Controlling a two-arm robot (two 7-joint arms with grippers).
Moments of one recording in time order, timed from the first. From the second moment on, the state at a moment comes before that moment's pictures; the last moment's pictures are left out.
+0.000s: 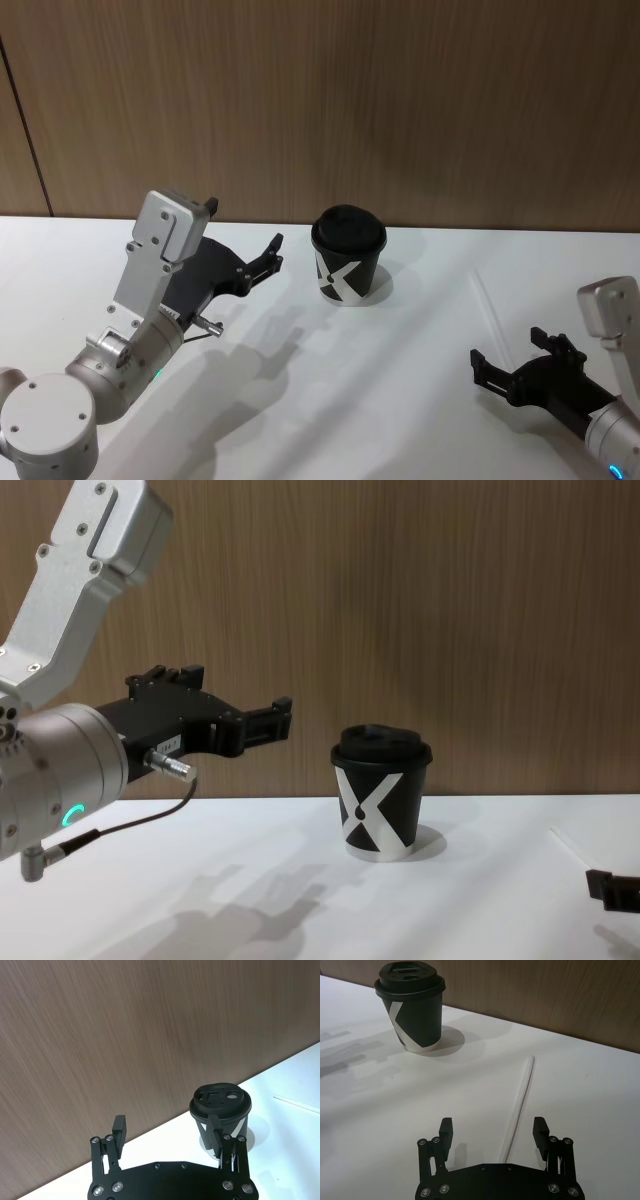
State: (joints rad) left arm -0.24 0.38 0.45 -1.63 -0.20 0.01 -0.01; right arm -0.02 0.42 -0.18 -1.70 0.25 0.34 0.21
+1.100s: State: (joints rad) left arm -0.24 0.38 0.45 -1.63 -0.20 0.01 -0.01; right arm -0.01 0.37 -0.16 -1.73 0.27 0.53 0.19
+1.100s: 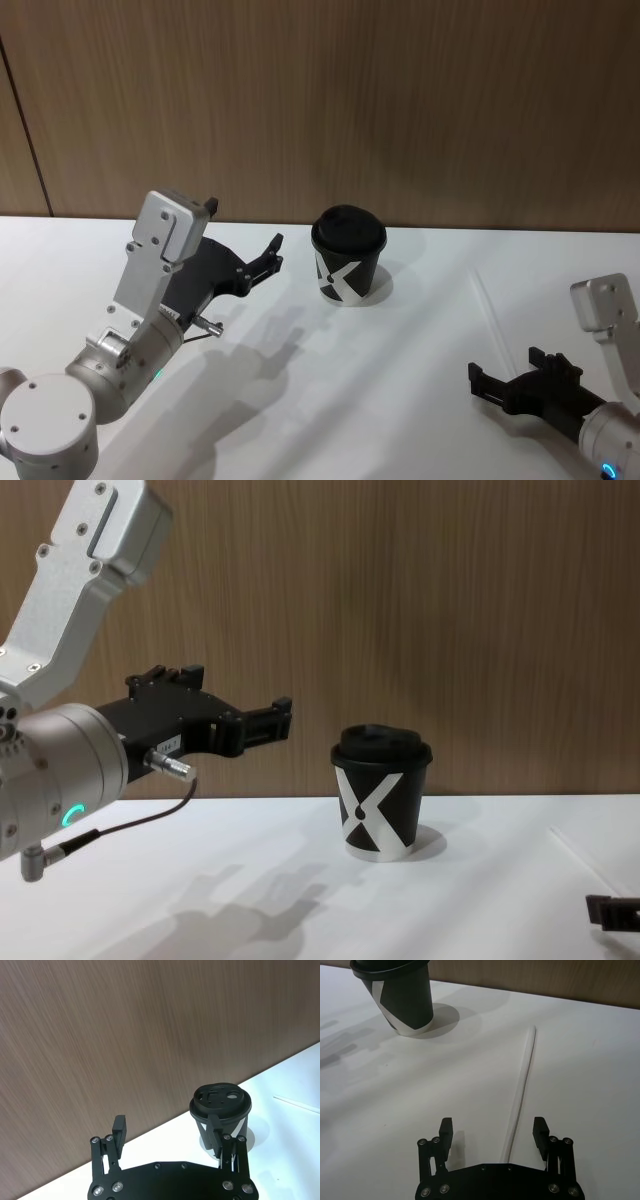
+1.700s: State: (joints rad) left arm -0.24 0.38 0.45 -1.63 -0.20 0.01 -0.01; right arm 0.00 0.36 -0.15 -1.73 0.26 0.57 0.20
